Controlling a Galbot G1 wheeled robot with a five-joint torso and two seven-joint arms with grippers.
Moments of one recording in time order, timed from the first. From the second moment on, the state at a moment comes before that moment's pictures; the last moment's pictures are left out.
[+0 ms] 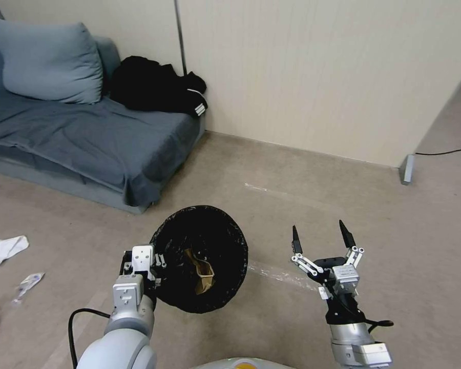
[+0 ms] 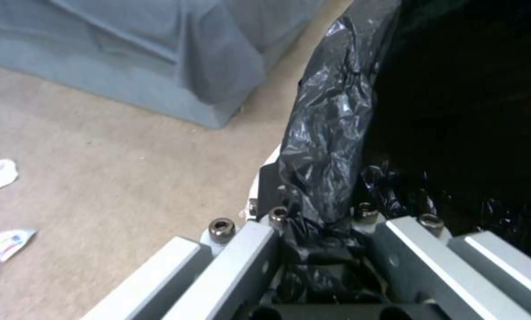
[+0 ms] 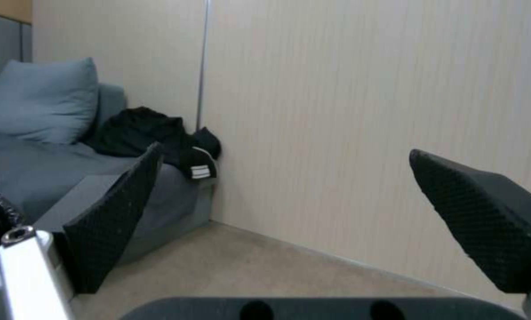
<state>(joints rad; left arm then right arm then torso) 1.74 -1.48 -0.43 -2.41 -0.02 0.59 -0.27 -1.81 1.55 0.47 2.15 -0.11 0.48 -0.02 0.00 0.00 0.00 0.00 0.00</state>
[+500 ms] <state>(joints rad) 1.74 -1.49 -0.42 -2.42 0.00 0.60 -0.27 -1.79 1.55 0.45 2.17 -0.12 0.46 -0.01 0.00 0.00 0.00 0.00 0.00</state>
